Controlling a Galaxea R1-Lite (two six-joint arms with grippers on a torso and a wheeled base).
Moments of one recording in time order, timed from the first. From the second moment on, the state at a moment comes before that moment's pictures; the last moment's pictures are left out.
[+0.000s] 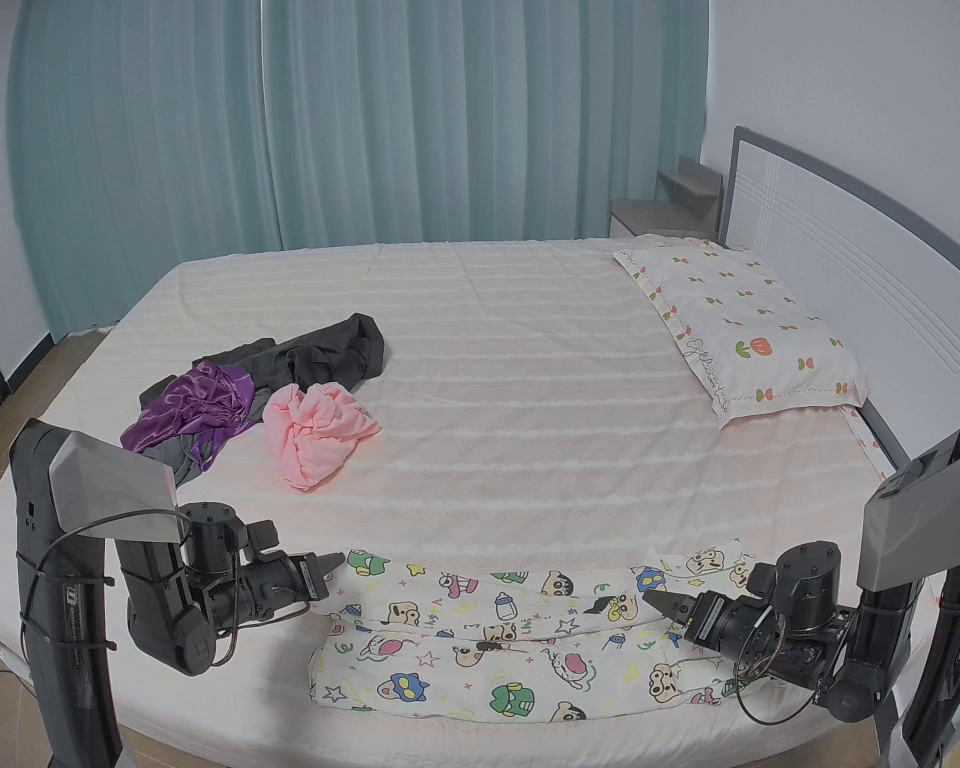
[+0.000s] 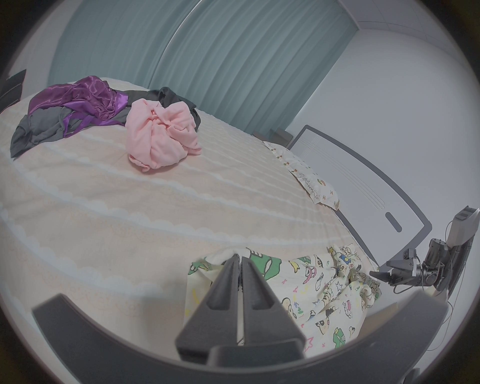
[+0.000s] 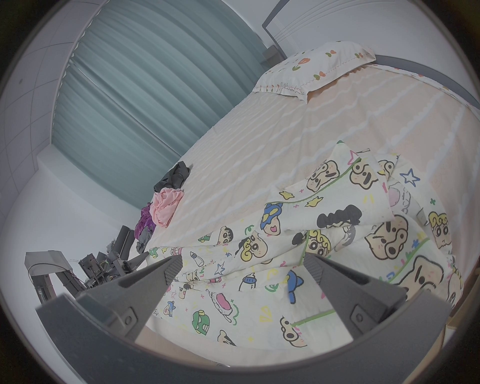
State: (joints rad) left arm -0.14 2.37 -0.42 -1.49 -0.39 -0.39; right arm 0.49 2.15 -0.06 -1.55 -0.04 0.80
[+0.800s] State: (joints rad) left arm -0.08 2.46 -0.44 -1.42 -0.34 -0.47; right arm 0.49 2.11 -0.03 -1.55 -0.07 0.77
